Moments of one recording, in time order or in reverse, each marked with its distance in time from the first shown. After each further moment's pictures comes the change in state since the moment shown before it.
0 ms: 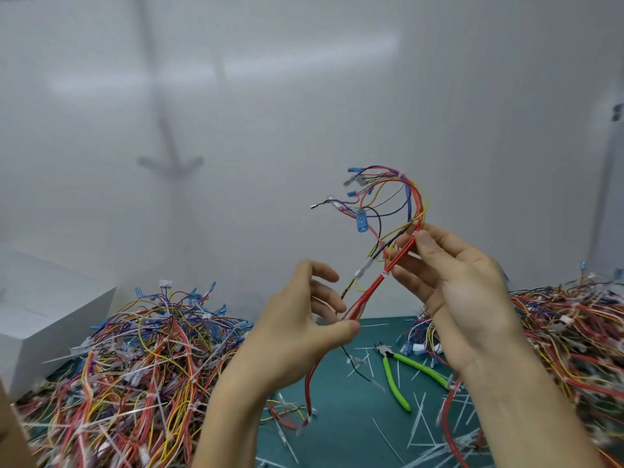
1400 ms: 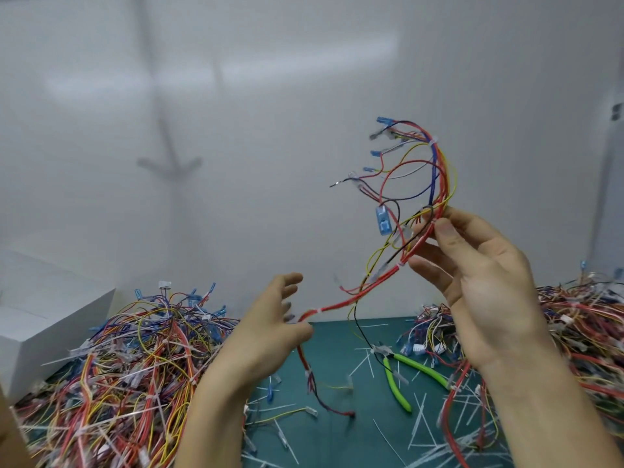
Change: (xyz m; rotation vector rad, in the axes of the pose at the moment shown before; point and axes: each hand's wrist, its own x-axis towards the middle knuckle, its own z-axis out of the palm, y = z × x) left_hand 0.000 -0.023 -0.012 -0.091 0.018 -0.218; right_hand -0.001 -0.013 -0.007 -0.055 -0.032 -0.153
